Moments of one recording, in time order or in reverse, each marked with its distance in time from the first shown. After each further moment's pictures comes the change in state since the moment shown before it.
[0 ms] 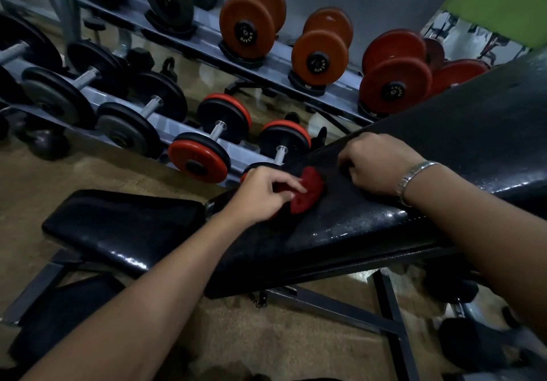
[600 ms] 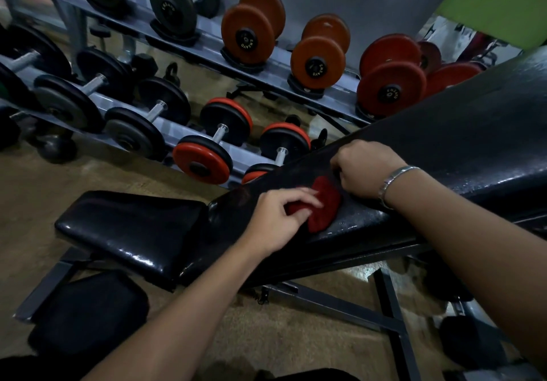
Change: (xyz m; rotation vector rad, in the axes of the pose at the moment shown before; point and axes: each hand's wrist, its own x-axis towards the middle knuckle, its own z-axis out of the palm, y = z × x) left_hand -0.047 0.027 0.036 -0.164 0.107 0.065; right_hand -0.006 -0.010 0.004 -0.034 0.006 0.010
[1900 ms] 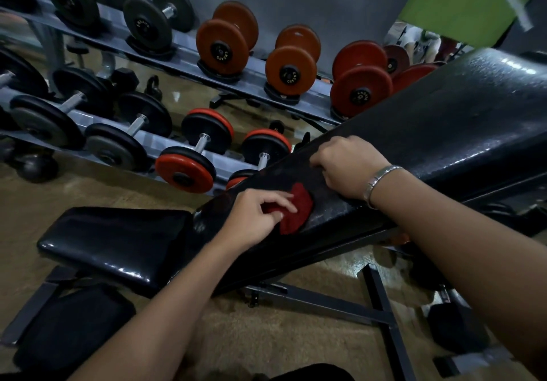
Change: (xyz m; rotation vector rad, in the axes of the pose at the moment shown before) left_hand 0.002 0.023 -0.003 0.053 -0.054 -0.083; right_hand -0.032 0.013 -0.015 -0.051 0.120 -0.037
